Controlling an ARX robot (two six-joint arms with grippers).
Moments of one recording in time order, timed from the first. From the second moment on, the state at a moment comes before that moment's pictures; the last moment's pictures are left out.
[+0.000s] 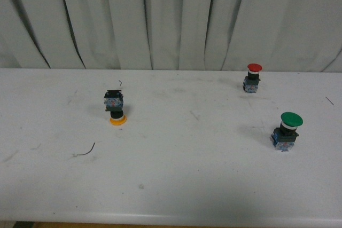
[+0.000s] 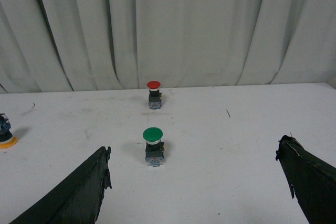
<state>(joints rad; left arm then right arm) 0.00 0.01 0.01 0.00 0.00 -0.01 0.00 0.00 0.01 0.00 0.00 0.00</state>
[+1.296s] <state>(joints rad) 0.00 0.17 0.15 -0.13 -0.17 -0.16 0.00 0.00 0.01 0.00 0.00 0.00</state>
